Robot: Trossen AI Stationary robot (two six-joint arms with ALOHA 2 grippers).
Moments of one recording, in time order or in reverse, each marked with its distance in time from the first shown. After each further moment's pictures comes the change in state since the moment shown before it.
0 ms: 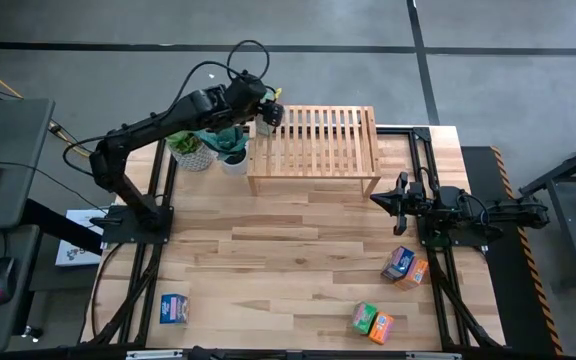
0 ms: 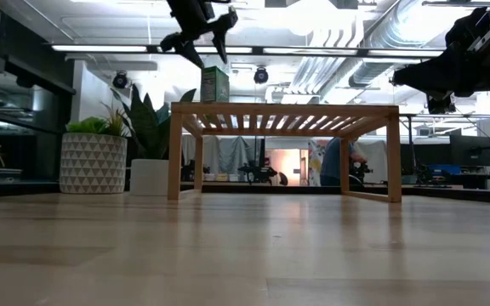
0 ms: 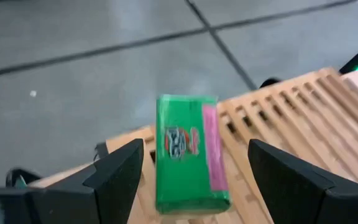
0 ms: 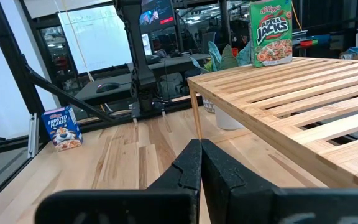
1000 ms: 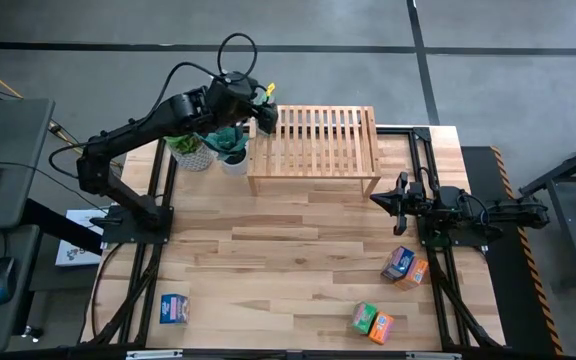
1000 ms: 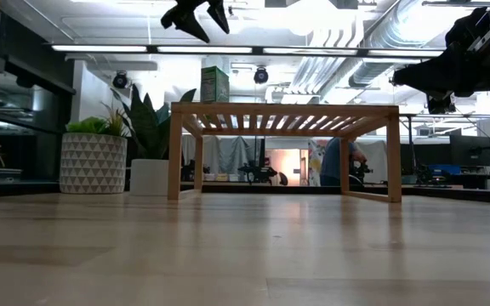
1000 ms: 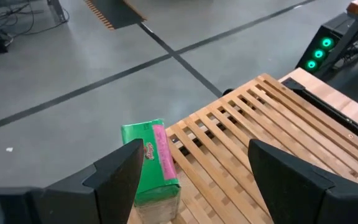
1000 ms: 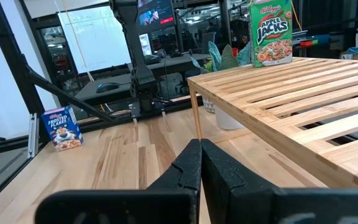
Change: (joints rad) left arm -0.075 -0.098 0.000 0.049 0.036 0.201; right arm 0.000 0.000 0.000 0.000 0.000 0.000
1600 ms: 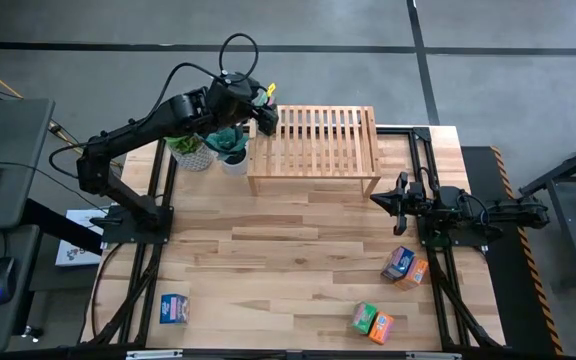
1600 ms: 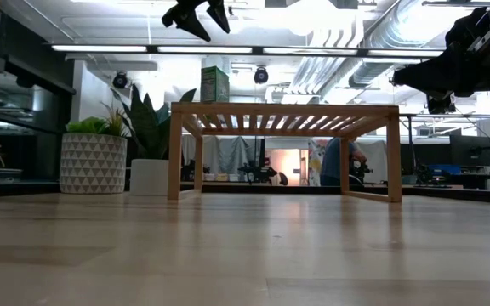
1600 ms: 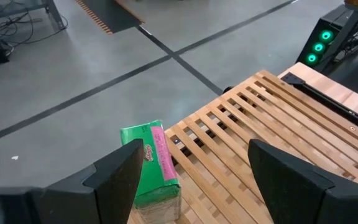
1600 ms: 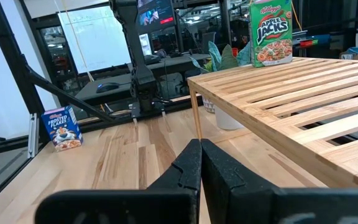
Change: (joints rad) left arm -0.005 0.000 0.000 0.003 -0.001 0.047; right arm 0.000 0.000 0.000 0.000 0.000 0.000
